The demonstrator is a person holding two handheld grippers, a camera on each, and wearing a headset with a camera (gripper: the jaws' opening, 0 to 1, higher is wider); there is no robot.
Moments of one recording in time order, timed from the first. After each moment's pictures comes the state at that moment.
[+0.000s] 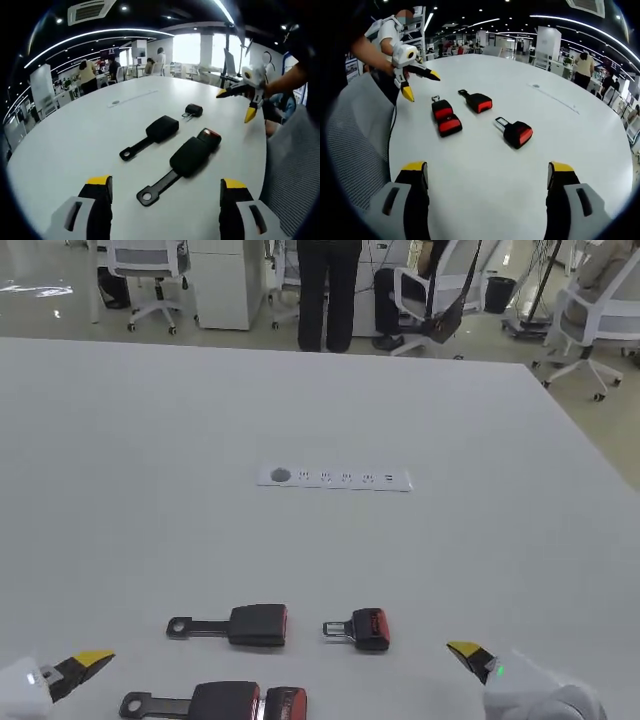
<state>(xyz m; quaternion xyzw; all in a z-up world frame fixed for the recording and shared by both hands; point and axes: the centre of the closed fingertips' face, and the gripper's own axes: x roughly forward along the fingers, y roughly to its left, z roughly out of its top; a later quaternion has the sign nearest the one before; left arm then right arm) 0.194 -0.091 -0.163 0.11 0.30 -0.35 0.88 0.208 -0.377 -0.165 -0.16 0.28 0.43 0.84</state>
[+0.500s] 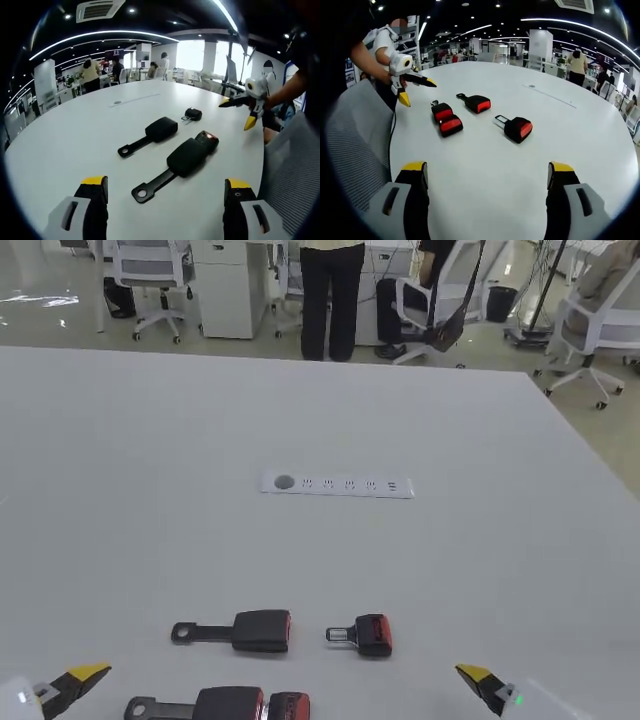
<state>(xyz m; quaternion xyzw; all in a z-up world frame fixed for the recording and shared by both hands) 0.191 -0.093 -0.164 0.08 0.29 -0.35 0.89 0.202 -0.379 -0.174 -0.13 0.27 0.42 0.86</state>
